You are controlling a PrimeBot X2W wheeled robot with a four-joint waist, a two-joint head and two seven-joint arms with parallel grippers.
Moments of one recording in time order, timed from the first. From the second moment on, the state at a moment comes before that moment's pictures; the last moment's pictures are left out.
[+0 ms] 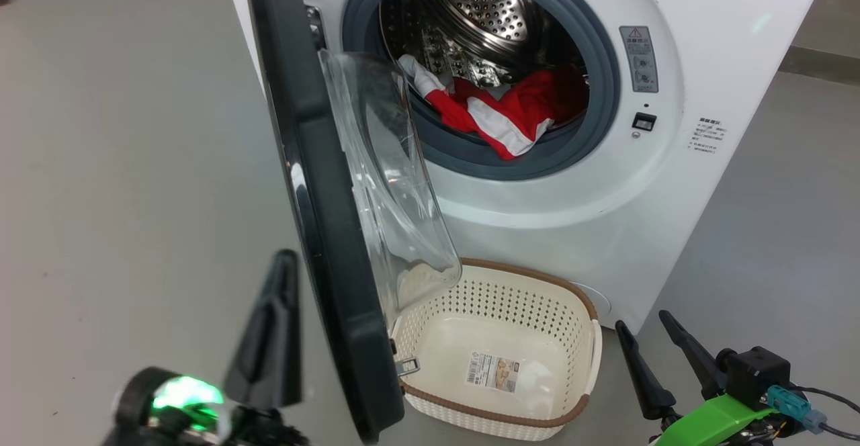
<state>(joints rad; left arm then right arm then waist) -0.01 0.04 -0.17 -0.32 -0.32 -0.03 -0.26 -0.04 -0.16 0.18 0.35 0.43 0.12 -0.25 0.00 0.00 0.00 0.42</state>
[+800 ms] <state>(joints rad) -0.01 0.05 -0.45 0.14 -0.47 0.00 -0.26 -0.04 -0.16 0.18 0.34 0.43 0.12 -0.25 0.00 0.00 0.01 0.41</state>
